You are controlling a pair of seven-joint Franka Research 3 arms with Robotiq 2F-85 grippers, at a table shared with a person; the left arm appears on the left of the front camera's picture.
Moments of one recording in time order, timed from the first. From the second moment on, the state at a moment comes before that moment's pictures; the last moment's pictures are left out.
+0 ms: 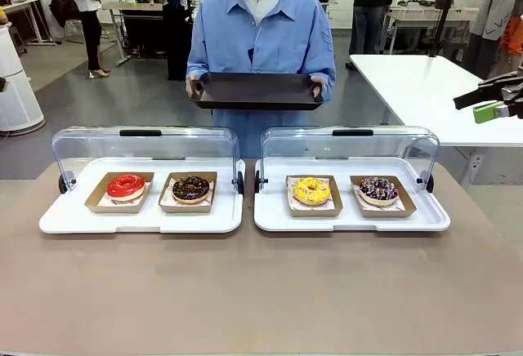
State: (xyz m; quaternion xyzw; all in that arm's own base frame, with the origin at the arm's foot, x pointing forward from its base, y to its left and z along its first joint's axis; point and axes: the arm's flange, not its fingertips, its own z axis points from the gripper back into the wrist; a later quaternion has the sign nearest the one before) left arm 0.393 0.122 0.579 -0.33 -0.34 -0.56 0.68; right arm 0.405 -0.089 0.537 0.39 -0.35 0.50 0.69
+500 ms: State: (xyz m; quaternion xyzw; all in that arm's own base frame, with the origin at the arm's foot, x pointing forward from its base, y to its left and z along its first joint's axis) left arm 0.393 0.121 0.579 -0.33 -0.34 -0.56 0.68; right arm 0.404 -0.091 0.537 0.38 -0.35 0.50 0.69
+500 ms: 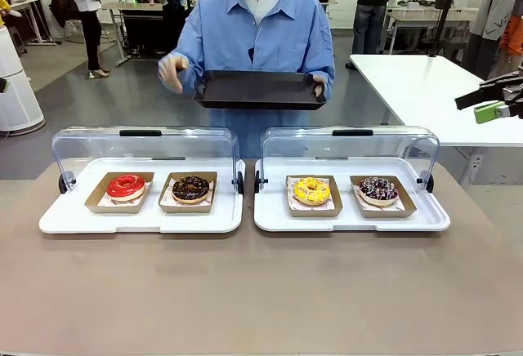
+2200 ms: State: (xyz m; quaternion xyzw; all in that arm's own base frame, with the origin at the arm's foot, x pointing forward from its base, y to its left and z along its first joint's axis) left arm 0.393 0.121 0.579 -0.33 -0.34 -0.56 0.68; right arm 0.404 -0.091 0.537 0.38 -0.35 0.50 0.69
